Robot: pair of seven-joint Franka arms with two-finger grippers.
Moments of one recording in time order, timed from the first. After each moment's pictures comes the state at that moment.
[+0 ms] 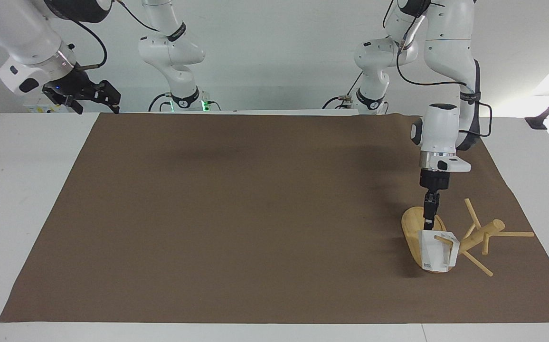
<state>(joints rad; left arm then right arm) 0.08 0.22 -0.13 -2.30 0.32 3.31 -1.22 0.01 -0.01 -0.14 -1.53 -0.01 1.30 -0.12</state>
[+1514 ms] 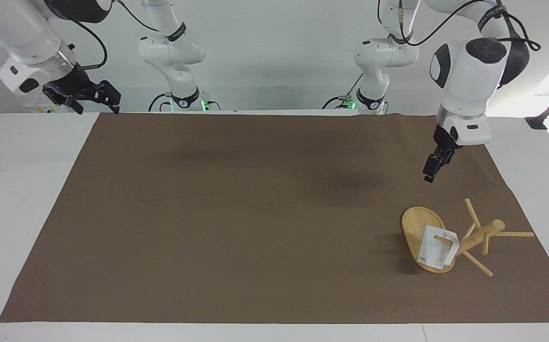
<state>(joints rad) -0.03 -0.04 -0.15 -1.83 0.10 1.90 -0.71 0.01 -0.01 -0.14 -1.54 -0.01 1.30 -0.12</state>
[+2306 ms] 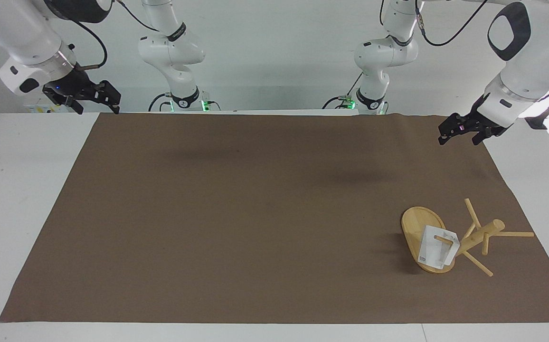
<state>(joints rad) 0.08 0.10 -0.16 -1.45 -0.02 1.44 0.05 0.01 -0.02 -0.14 -1.54 -0.01 1.30 -0.12</state>
